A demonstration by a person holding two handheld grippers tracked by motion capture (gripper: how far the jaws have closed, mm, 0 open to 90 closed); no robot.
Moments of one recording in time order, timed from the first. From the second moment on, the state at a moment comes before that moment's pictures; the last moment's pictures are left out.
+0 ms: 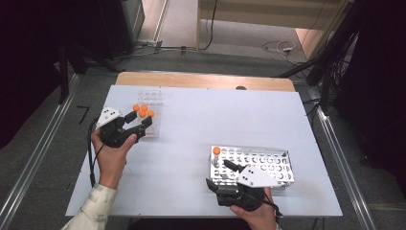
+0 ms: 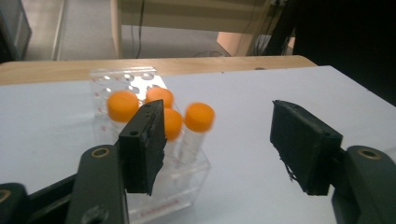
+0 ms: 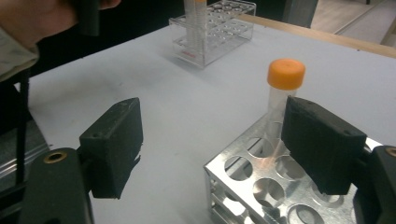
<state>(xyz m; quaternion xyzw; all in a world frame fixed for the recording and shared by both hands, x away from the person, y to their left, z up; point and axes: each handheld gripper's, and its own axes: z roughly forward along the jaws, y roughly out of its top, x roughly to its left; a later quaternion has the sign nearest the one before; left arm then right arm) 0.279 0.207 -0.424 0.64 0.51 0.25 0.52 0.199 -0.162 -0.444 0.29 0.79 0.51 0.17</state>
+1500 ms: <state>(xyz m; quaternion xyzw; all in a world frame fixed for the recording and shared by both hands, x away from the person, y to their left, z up) 0.239 0.163 -0.426 0.68 0.45 0.20 0.54 0.248 -0.142 -0.452 0.36 0.78 0.46 0.22</state>
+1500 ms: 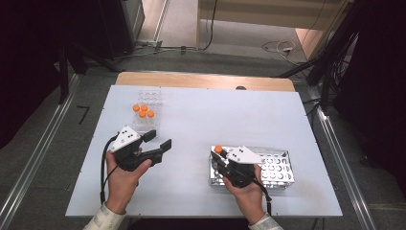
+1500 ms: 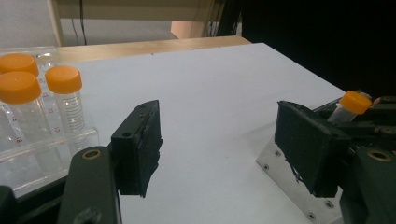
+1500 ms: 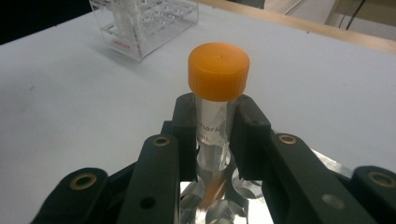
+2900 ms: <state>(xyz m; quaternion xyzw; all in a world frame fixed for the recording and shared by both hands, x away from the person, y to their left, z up) 0.207 0.139 -0.403 0.71 0.38 0.18 0.56 0.232 -0.077 -0.433 0.28 0.81 0.49 0.17</state>
